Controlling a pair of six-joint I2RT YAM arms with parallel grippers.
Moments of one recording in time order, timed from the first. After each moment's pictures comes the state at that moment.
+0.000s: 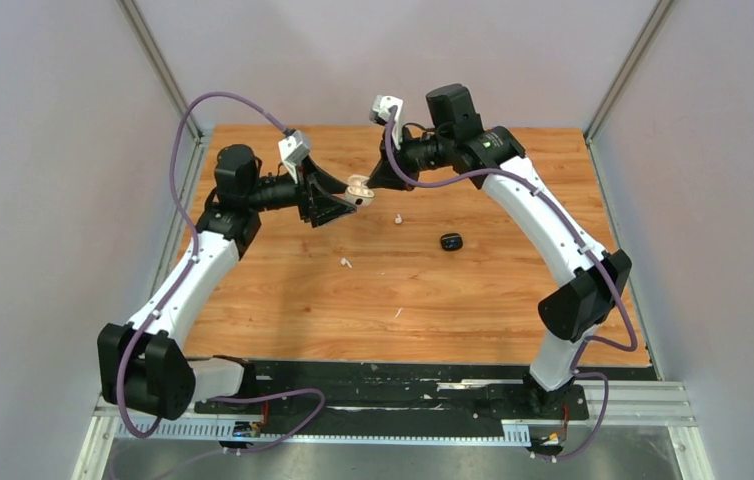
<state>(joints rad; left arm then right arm) -0.24 1.26 1.02 0.15 1.06 -0.17 0.56 1.79 1.96 -0.76 -0.77 -0.33</state>
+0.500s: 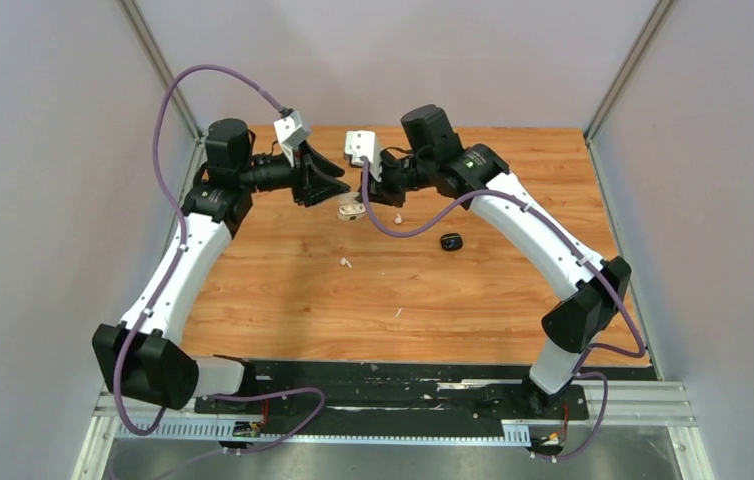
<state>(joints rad) -0.22 1.28 1.27 -0.18 1.03 0.08 0.68 1.73 1.87 -0.75 -0.59 -0.63</state>
